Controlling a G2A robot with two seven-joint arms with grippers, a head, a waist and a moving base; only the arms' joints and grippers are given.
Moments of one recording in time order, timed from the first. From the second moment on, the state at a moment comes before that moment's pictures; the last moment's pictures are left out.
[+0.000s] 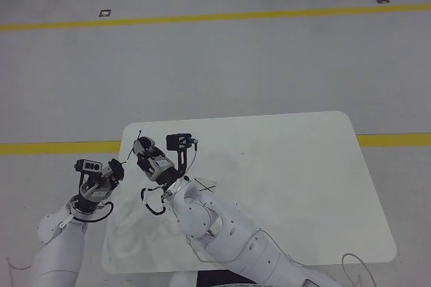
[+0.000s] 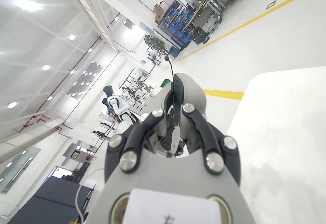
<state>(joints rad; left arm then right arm) 1.59 -1.15 -1.79 -1.26 -0.96 -0.34 -1.39 -1.22 -1.75 0.66 -1.35 -0.61 0.00 -0.18</state>
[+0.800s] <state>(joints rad) 1.59 -1.15 -1.79 -1.26 -0.96 -0.34 -1.39 -1.40 -1.68 0.83 -1.60 -0.76 -0.03 -0.07</state>
